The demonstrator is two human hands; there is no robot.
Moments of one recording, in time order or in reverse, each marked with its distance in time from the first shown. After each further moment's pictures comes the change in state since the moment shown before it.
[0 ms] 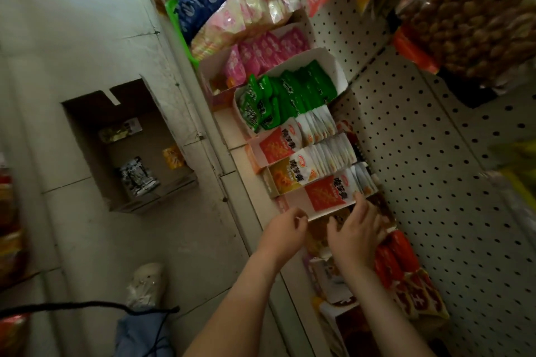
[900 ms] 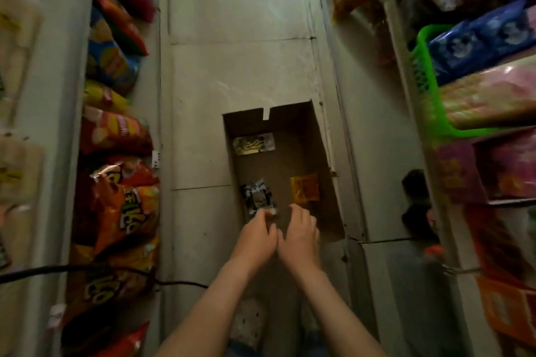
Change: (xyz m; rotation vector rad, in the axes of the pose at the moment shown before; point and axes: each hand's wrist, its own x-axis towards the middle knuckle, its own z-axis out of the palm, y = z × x) left_hand 0.070 -0.274 -0.333 -0.157 0.333 -0.477; right_hand -0.025 -0.437 0.219 0.181 -0.668 -0.445
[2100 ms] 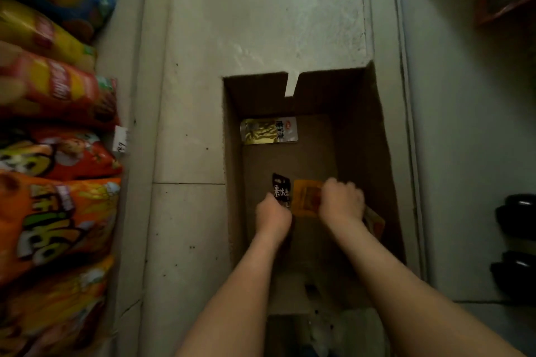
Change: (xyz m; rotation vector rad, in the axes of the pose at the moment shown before) left_hand 0.212 -0.056 0.072 -0.216 0.112 -0.329; right_hand 0.219 0.062 0.079 -0.618 -0.106 0.026
